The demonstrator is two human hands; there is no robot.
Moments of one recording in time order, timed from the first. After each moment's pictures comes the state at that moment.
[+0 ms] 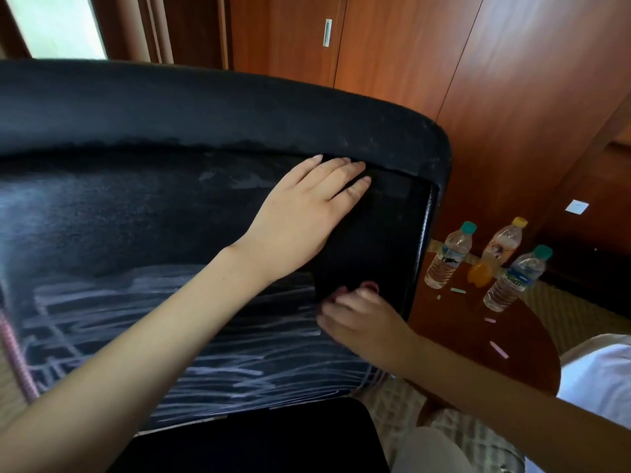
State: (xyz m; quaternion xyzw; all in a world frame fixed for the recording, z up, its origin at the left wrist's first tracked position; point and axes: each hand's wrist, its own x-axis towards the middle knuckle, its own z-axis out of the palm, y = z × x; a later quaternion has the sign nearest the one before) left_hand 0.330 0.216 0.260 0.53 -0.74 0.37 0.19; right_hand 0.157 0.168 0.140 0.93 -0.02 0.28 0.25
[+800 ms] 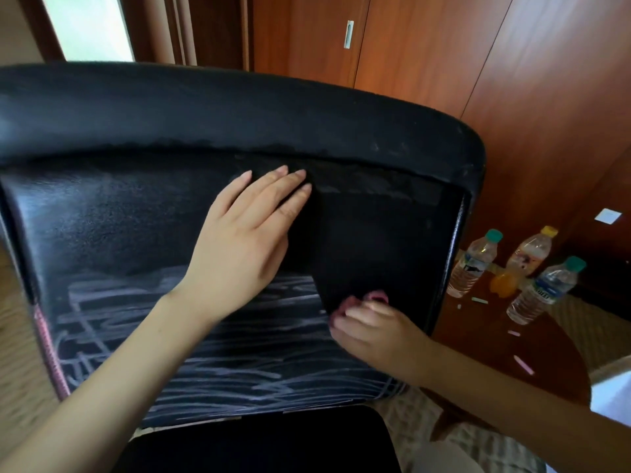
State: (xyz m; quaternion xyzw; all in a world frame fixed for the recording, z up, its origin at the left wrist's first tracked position) left_hand 0.378 0.276 0.238 0.60 -0.67 0.35 0.26; right_hand 0.165 0.166 0.141 0.93 0.04 0.25 0.25
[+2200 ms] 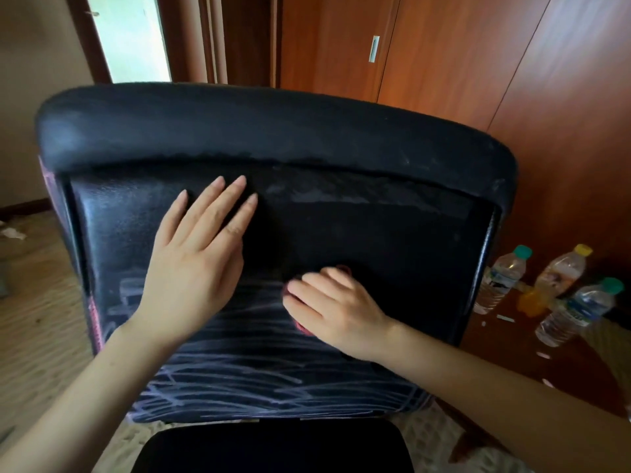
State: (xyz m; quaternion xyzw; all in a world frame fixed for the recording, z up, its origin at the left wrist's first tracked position) left_hand 0.422 0.332 0.223 0.66 -0.60 0.37 0.27; right_hand 0.254 0.198 0.177 0.89 0.08 0.38 0.23
